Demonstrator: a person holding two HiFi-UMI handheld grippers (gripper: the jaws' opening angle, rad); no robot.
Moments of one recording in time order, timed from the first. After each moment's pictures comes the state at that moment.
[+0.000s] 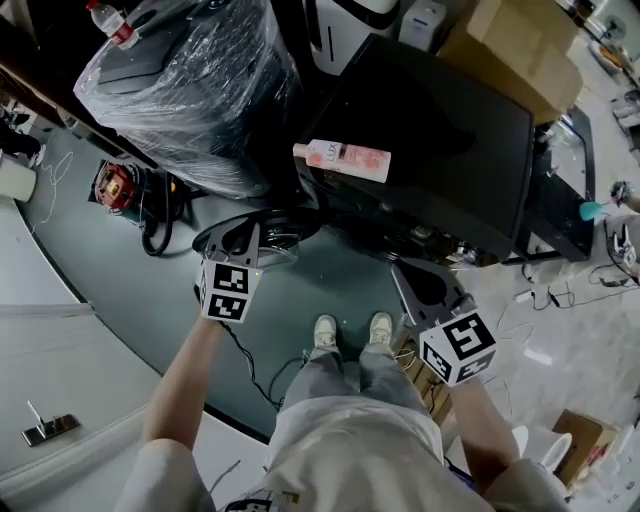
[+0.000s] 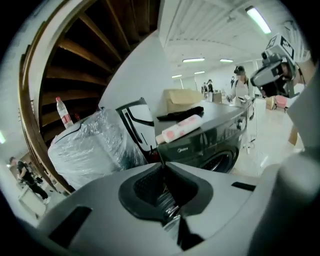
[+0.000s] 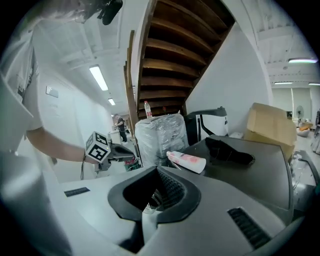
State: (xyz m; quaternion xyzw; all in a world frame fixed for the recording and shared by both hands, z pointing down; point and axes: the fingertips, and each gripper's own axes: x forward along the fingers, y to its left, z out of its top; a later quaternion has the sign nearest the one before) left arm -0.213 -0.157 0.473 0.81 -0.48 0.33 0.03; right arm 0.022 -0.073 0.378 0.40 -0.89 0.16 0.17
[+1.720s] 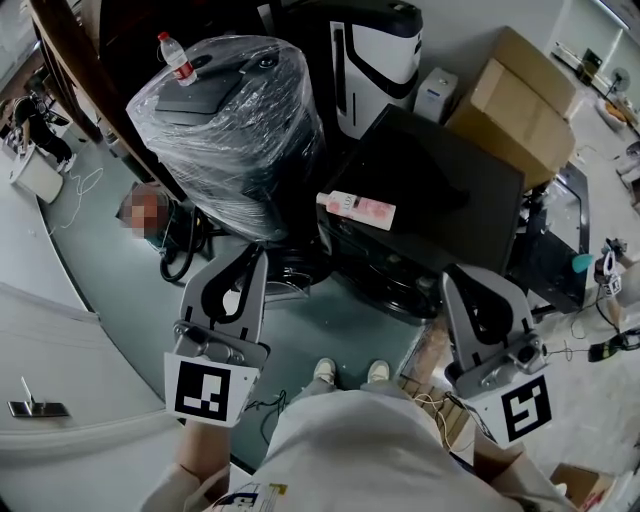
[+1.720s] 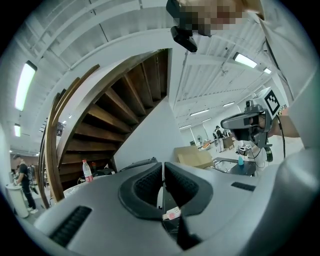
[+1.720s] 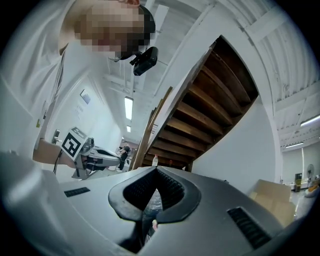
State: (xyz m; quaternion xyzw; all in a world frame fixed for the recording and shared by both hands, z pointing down) left arm -0.163 -0.044 0.141 0.82 -0.56 0.05 -0.11; right arm 0.025 -0.028 0.109 0.38 -0.91 -0.14 0.02
